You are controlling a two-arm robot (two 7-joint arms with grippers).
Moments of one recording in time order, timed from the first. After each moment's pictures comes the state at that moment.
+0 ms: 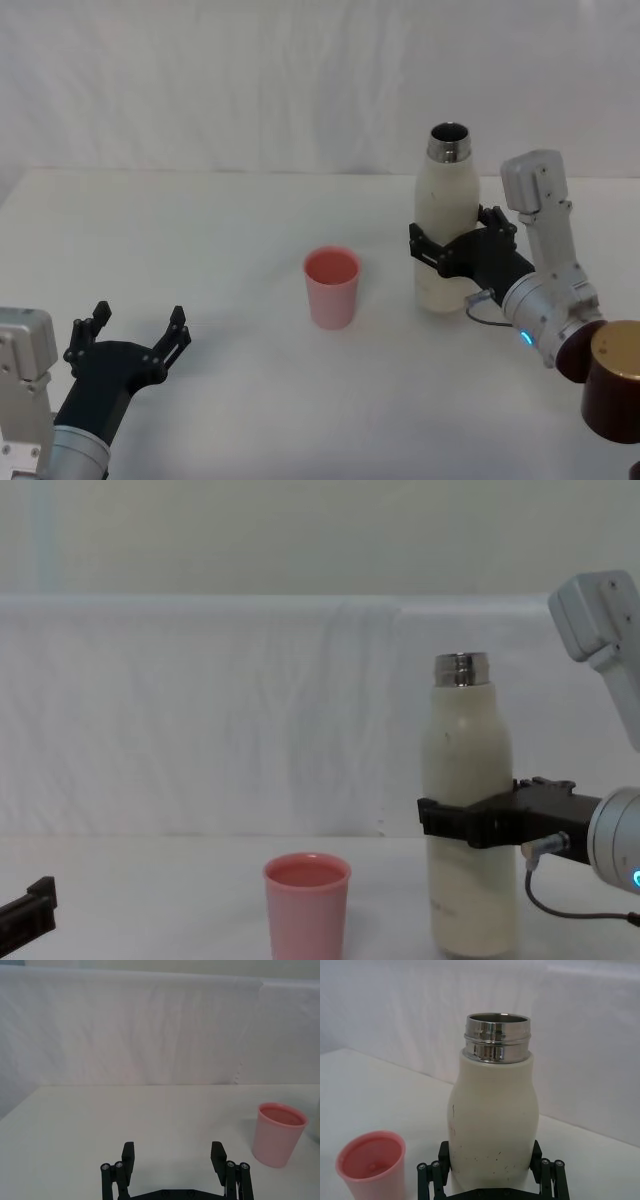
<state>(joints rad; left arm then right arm) 0.27 0.24 0.04 -1.85 -0.25 -0.02 -0.02 0.26 0.05 -0.22 -1.50 -0.04 0.22 0.25</state>
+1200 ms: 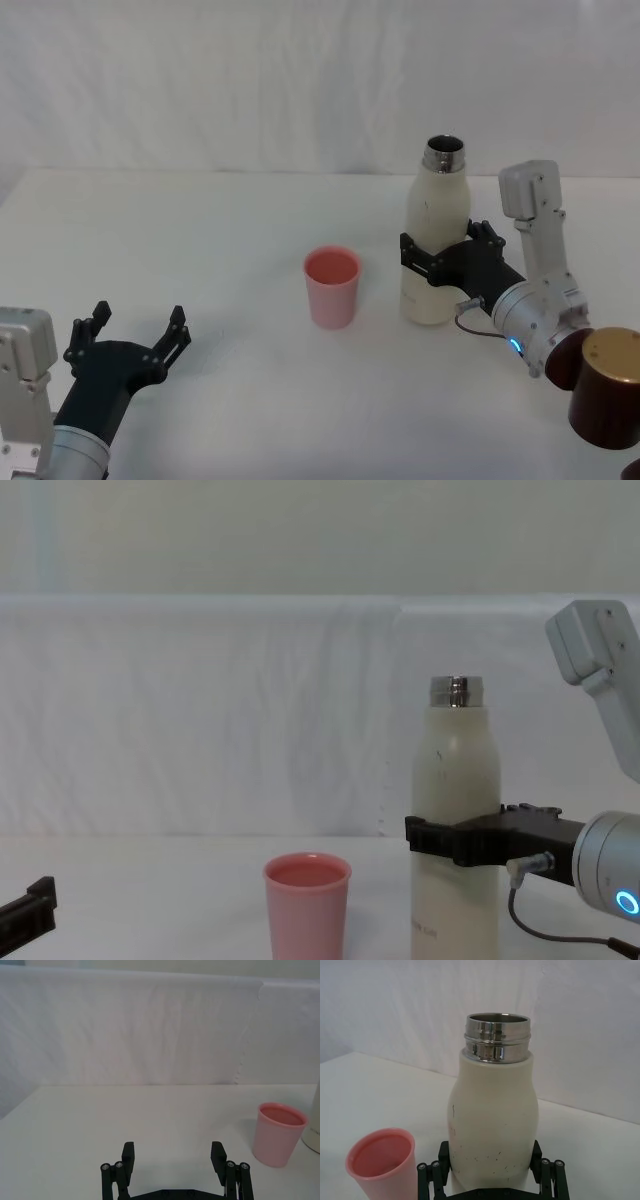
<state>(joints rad) 0.27 0.24 0.04 -1.85 -0.25 -0.02 -0.02 0.27 0.07 -0.26 -1.45 0.08 0.22 0.21</state>
